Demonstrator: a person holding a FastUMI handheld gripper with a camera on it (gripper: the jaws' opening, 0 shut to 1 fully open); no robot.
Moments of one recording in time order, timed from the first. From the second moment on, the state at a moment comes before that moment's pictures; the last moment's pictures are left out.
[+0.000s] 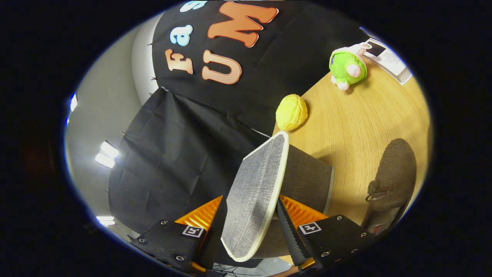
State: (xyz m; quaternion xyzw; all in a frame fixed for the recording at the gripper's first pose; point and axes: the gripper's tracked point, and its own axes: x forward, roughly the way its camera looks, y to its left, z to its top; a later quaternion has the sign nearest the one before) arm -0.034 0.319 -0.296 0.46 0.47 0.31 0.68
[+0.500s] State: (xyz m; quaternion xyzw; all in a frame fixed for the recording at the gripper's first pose) arm -0.015 0.314 -0.273 0.47 0.44 0.30 0.70
